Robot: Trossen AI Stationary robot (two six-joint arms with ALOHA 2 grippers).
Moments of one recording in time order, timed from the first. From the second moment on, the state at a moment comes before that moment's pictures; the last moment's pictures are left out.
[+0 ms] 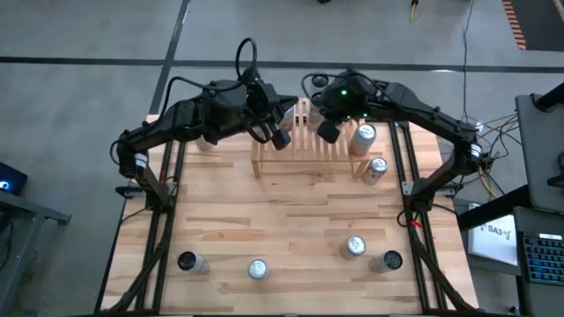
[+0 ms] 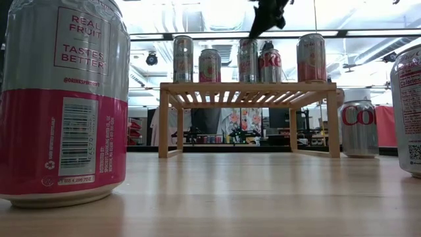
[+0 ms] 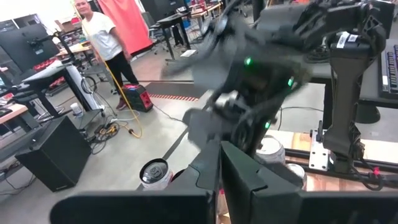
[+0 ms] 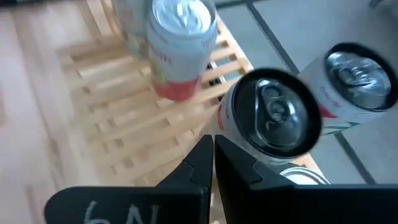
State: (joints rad) left arm 0.04 1.73 2.25 -0.72 -0.49 0.15; right arm -0.42 1.55 1.79 -1.02 0.12 -0.08
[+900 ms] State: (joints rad) left arm 0.04 1.59 2.26 -0.74 -0.49 0.17; right arm -0.46 1.59 1.80 -0.78 0.11 0.10
